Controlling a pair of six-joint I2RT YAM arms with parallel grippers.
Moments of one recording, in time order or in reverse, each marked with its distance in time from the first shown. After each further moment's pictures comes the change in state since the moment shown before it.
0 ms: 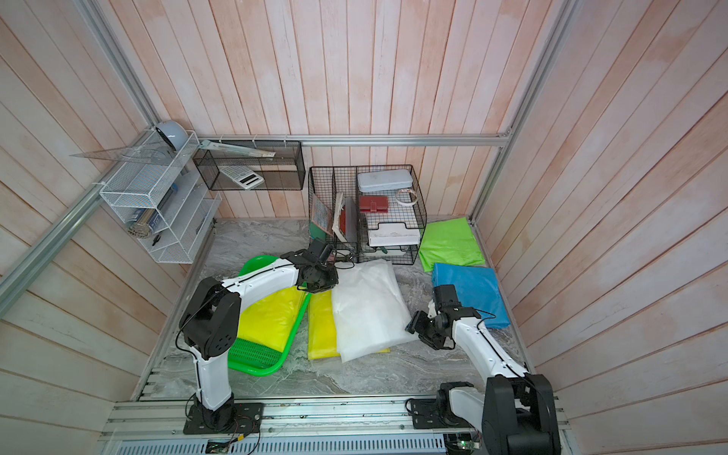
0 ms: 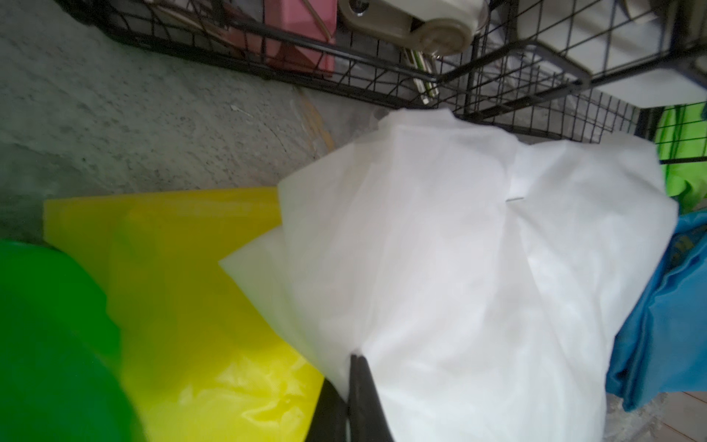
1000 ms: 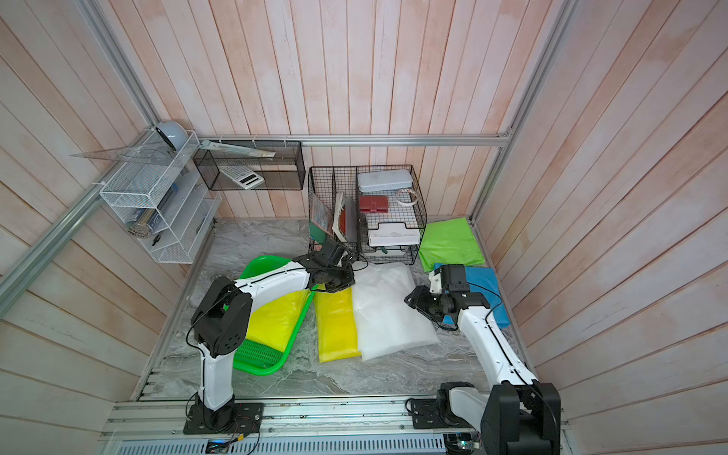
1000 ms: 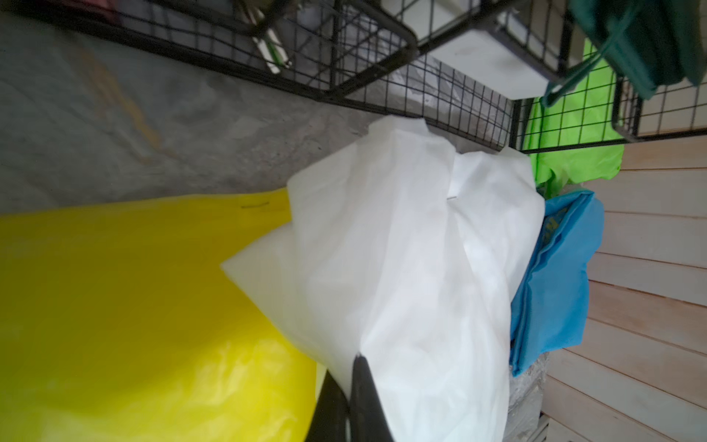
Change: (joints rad) left arm -0.059 0.040 0.026 0.158 0.110 -0.119; right arm -0.024 -0.015 0.214 0.025 -0.082 -0.040
